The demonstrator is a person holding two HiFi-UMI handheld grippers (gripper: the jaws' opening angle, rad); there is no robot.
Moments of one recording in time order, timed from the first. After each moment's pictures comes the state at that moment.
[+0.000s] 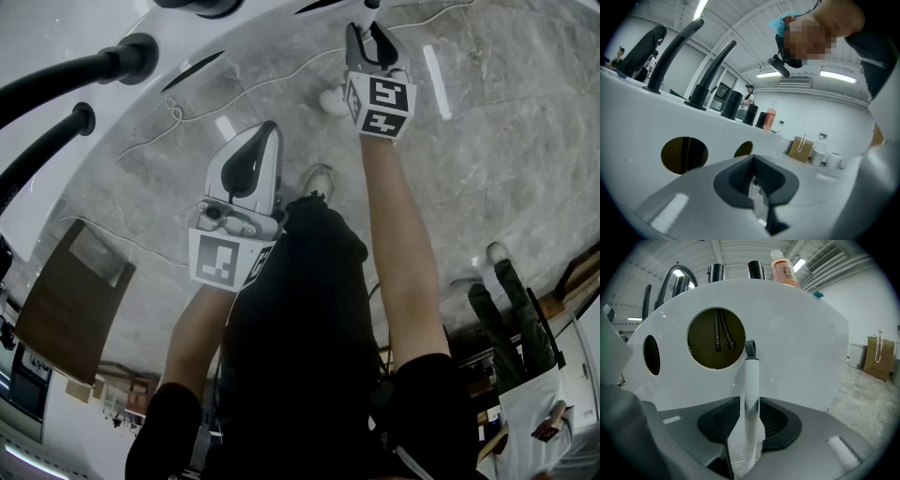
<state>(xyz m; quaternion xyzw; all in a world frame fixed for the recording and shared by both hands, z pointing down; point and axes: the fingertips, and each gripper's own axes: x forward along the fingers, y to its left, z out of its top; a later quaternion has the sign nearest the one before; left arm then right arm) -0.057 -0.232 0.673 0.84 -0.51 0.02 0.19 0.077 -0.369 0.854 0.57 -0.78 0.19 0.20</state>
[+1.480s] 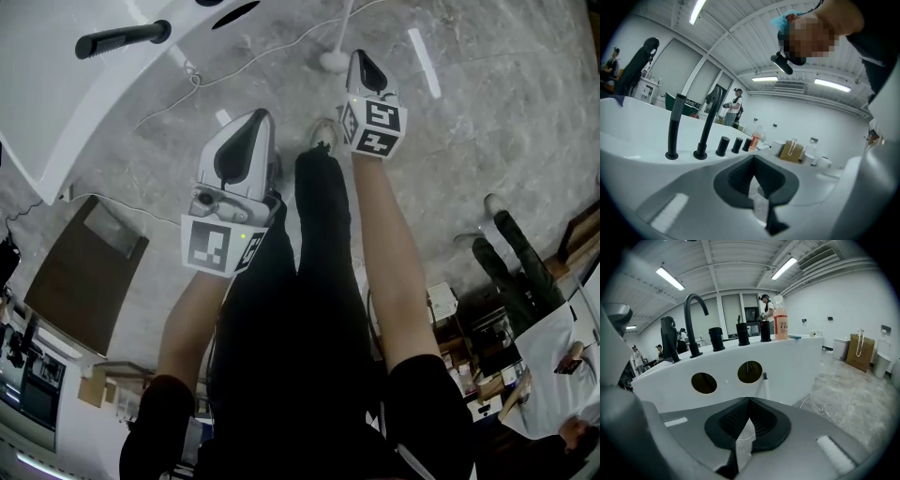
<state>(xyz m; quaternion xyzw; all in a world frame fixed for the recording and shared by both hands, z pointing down) -0.099 -0.143 0.495 0.86 -0.48 0.02 0.20 0.062 -0.207 0.696 0.60 -0.73 0.25 0.22</state>
